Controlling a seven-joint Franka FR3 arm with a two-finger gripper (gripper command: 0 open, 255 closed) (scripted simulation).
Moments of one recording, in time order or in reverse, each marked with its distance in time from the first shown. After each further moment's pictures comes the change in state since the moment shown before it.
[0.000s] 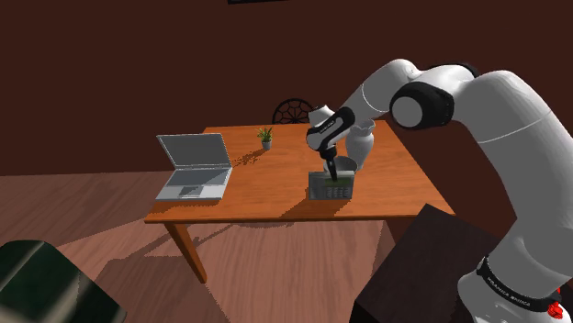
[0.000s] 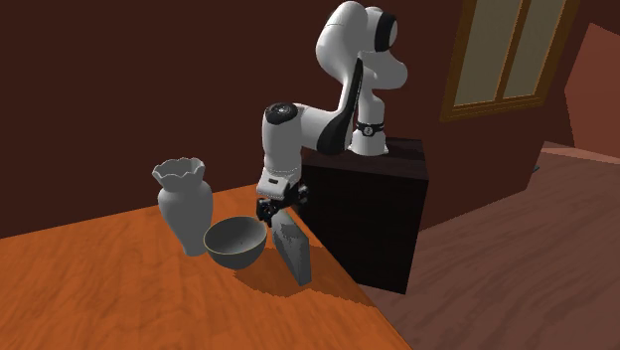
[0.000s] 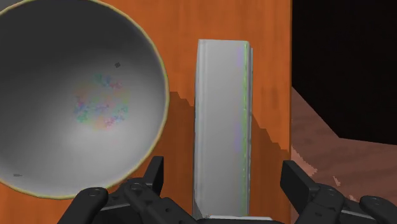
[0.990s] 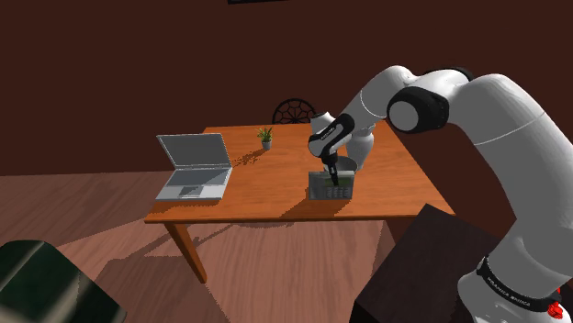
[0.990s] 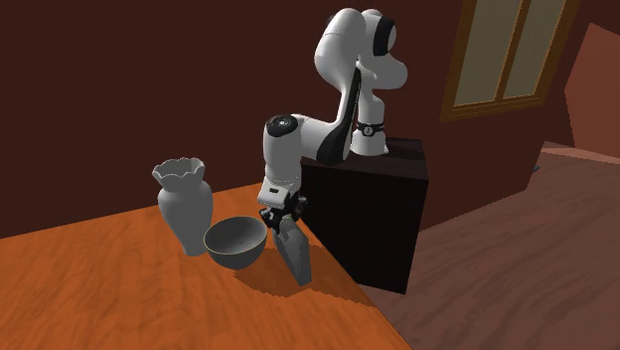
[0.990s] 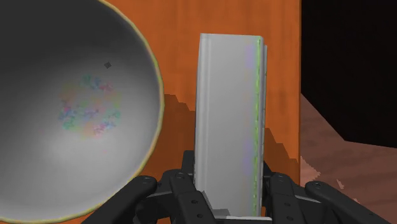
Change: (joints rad) arm -0.007 0.038 0.002 -0.015 0.001 0.054 -0.001
